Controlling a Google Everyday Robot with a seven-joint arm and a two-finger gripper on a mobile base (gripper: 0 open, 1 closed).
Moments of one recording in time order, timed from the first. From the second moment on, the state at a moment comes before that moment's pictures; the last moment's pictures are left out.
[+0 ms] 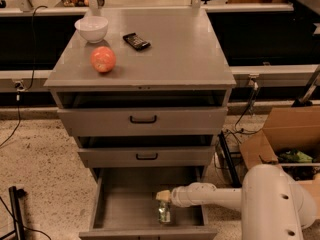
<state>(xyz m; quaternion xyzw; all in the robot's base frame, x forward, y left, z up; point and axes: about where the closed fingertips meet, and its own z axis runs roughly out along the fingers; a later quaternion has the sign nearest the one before) 0.573 -0.042 0.177 0.08 0.95 0.29 0.12</state>
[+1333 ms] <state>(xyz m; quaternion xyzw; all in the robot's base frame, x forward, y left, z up) 0.611 -0.094 0.280 0.07 0.89 0.41 0.19</state>
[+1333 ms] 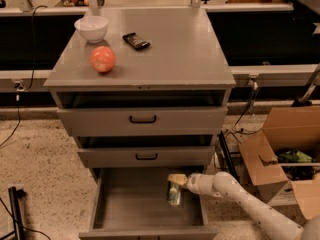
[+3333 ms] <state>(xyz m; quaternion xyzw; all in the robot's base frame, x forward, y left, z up) 0.569 -0.174 0.560 -0.14 0.82 0.40 0.39</state>
